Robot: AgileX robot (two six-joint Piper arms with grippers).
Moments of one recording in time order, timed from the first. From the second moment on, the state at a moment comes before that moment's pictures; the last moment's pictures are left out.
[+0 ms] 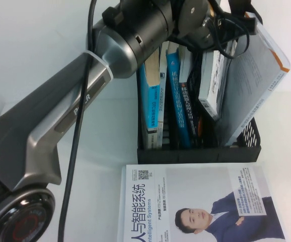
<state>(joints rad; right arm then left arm) 0.15 0.90 -0.72 0.51 0.92 -0.34 -0.72 2.10 -2.31 0.10 0.87 -0.55</state>
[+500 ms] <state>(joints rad) 0.15 0.90 -0.66 0.51 0.91 -0.34 -0.72 2.10 -2.33 0.14 0.69 -0.47</state>
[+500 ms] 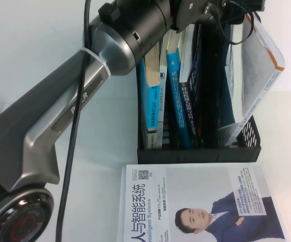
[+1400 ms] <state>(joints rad) 0.15 1.48 -0.66 0.87 0.48 -0.70 -0.70 1.86 -2.33 0.41 0.89 -0.41</state>
